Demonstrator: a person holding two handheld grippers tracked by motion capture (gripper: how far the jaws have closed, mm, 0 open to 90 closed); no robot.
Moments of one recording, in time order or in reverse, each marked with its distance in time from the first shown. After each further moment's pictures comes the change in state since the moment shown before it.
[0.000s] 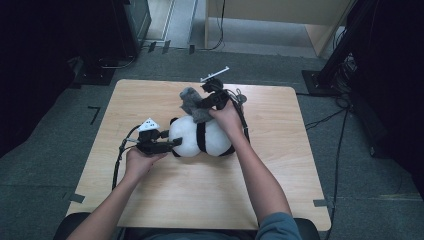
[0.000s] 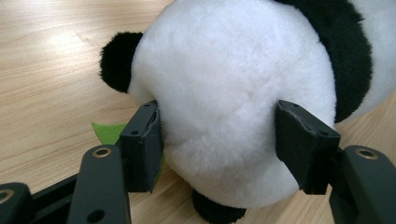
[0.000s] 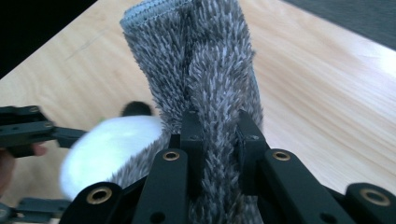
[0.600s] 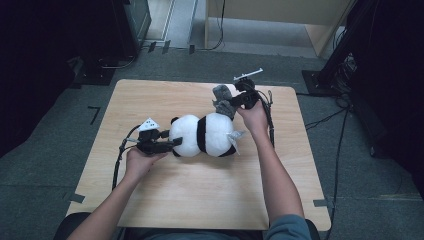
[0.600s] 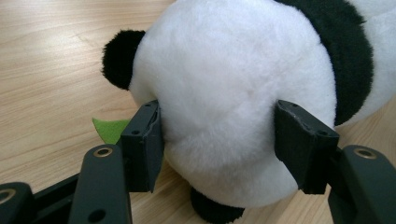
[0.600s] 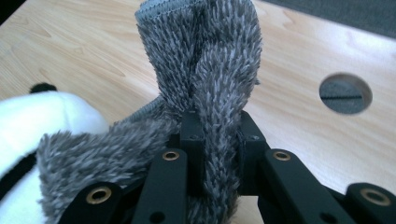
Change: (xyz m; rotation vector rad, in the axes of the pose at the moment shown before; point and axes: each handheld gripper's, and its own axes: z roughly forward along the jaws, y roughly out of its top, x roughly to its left) left arm 0.000 0.000 0.001 -0.005 -0.001 -0.005; right arm -0.077 -0.037 -0.032 -0.009 -0.105 0.155
